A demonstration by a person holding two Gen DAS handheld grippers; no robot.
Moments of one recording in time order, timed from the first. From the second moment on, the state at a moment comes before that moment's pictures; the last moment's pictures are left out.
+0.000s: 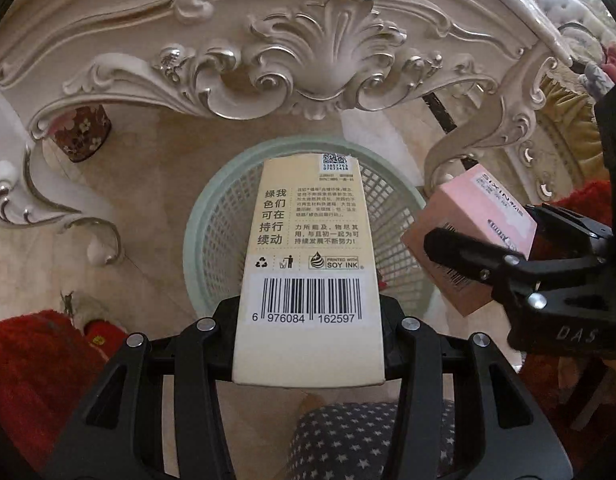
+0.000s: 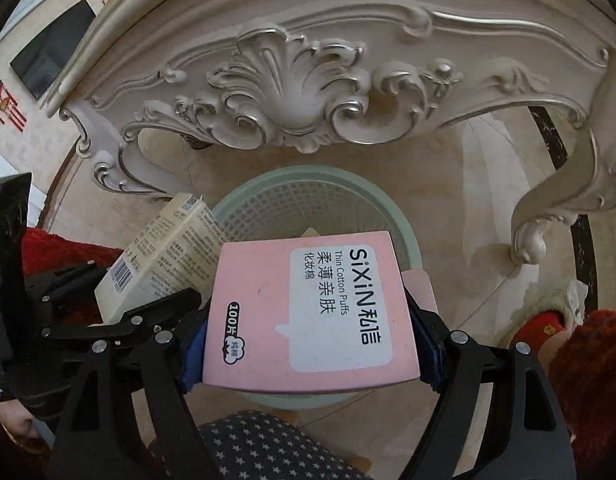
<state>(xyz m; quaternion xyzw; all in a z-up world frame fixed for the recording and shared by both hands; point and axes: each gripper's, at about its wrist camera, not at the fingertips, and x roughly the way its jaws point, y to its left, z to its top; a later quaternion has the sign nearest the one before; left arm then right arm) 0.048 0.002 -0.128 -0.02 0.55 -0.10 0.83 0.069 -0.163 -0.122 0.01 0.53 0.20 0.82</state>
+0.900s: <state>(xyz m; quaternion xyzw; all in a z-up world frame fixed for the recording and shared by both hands) 0.049 0.000 -0.122 0.00 0.54 -0.06 0.84 0.055 -0.175 -0.106 0.02 0.51 0.21 0.83</state>
